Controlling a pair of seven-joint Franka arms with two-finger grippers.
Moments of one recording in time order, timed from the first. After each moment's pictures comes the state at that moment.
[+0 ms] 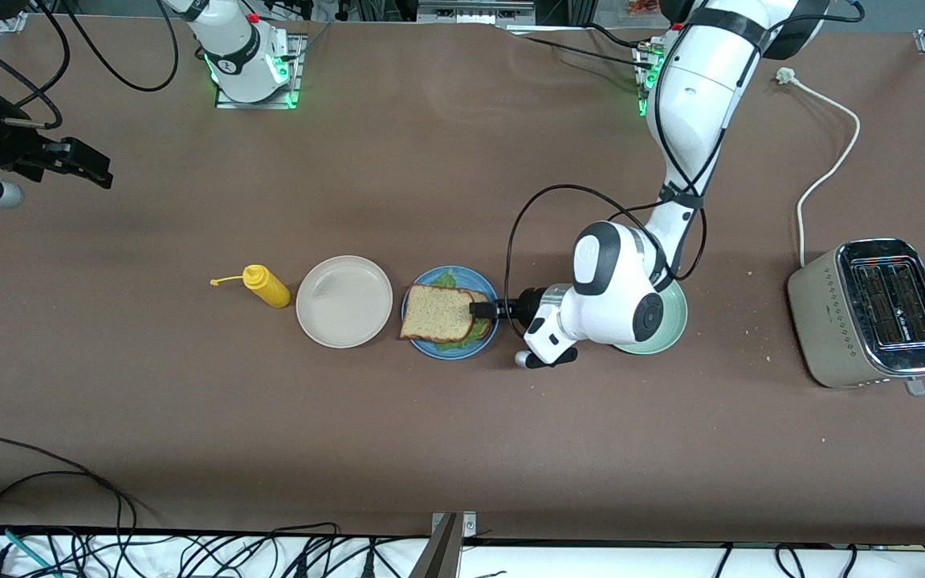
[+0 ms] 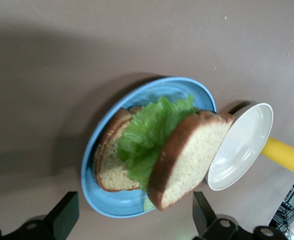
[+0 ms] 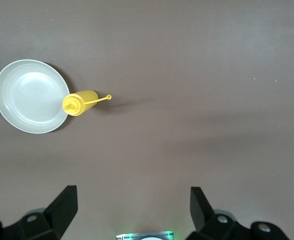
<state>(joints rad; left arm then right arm) -0.47 0.85 0.01 -1.37 -0.88 2.07 -0.13 0.01 -0.04 0.02 -1.69 -0.04 1.55 0.11</state>
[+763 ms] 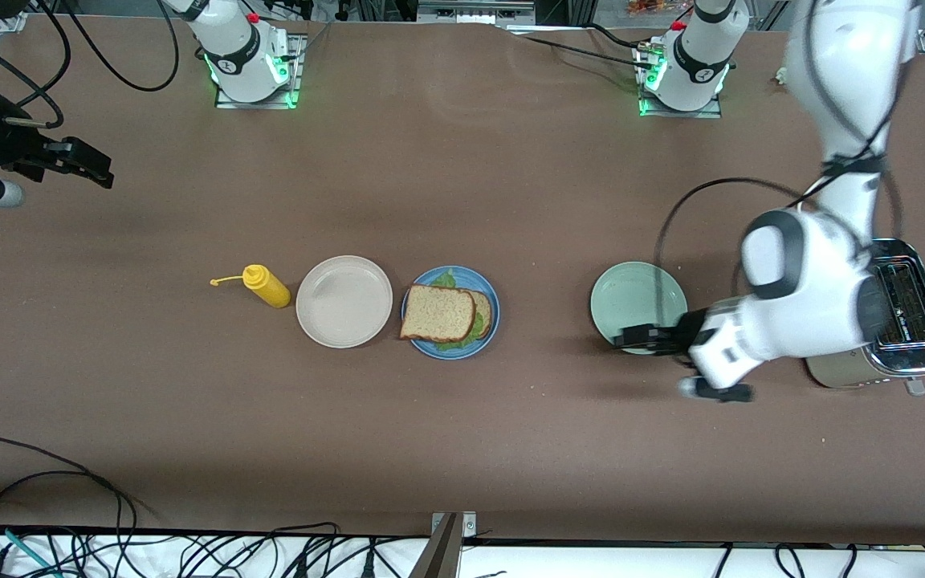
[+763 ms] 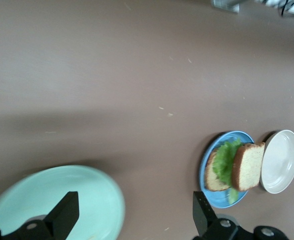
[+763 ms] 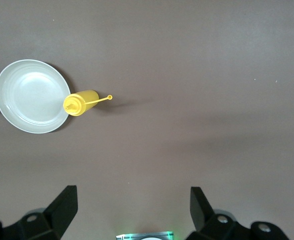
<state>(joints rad) -0.16 0.57 0.03 -1.46 -0.55 1.99 0.12 0.02 -0.04 0.02 -1.68 -0.04 1.55 0.11</state>
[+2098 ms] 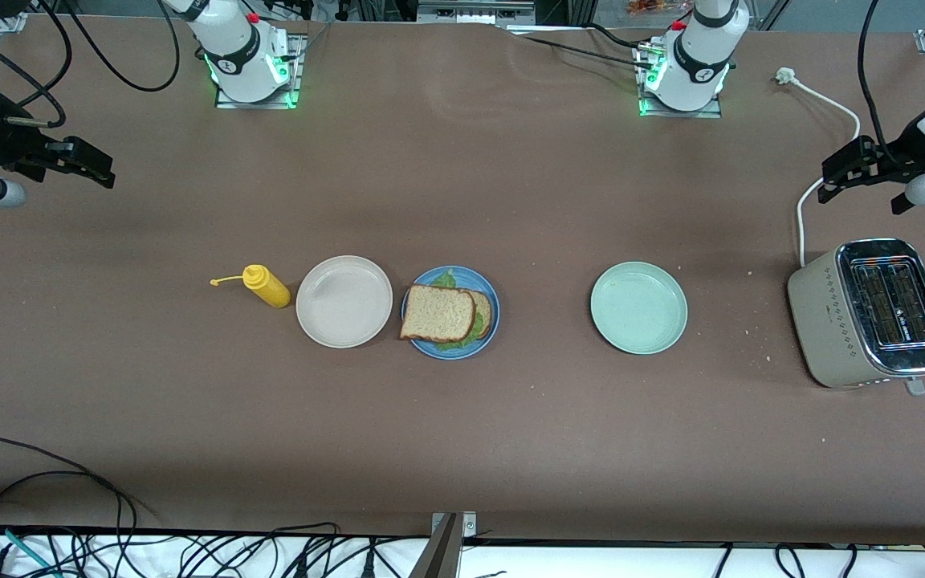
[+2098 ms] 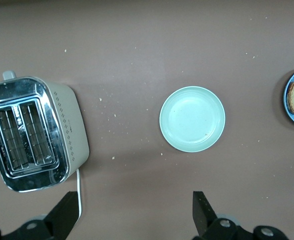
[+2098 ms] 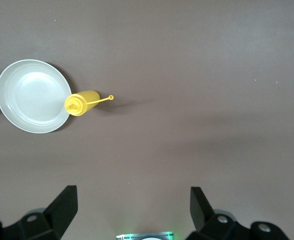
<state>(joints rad) -0.08 -0.03 0.07 -1.61 -0.02 1.60 0.12 0.02 -0.04 0.03 -1.68 -0.04 1.55 0.11</state>
